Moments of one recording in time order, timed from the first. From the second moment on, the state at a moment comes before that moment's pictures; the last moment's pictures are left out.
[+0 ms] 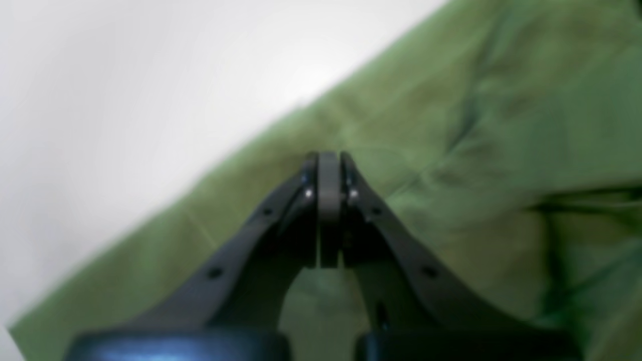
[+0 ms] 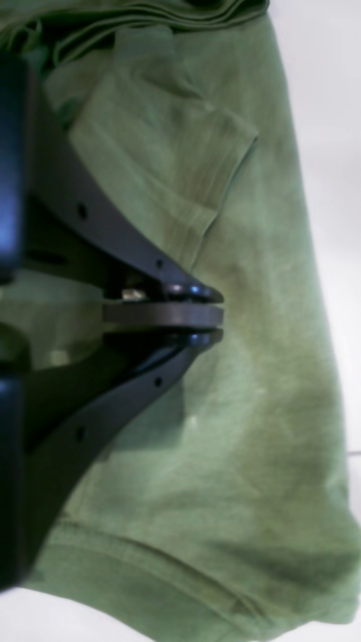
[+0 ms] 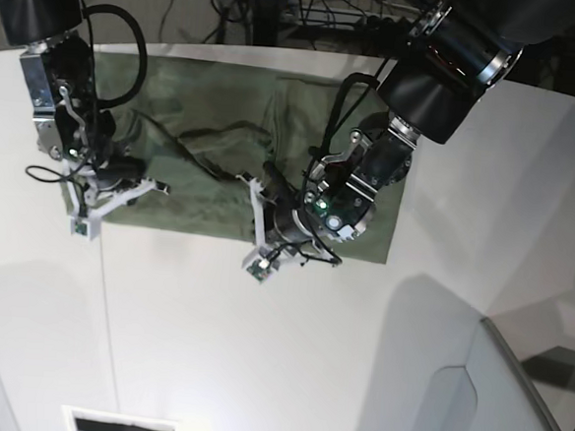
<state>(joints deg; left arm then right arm) -16.0 -5.5 32.8 62.1 -8.1 -10.5 31.8 0.5 15.8 -14.0 71.9 34.9 -9.7 -29.3</state>
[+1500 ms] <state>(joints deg) 15.9 -20.4 -34.8 79.6 -8.1 -41.5 30.9 -4.2 16.9 28.8 60.3 57.6 15.6 -57.4</state>
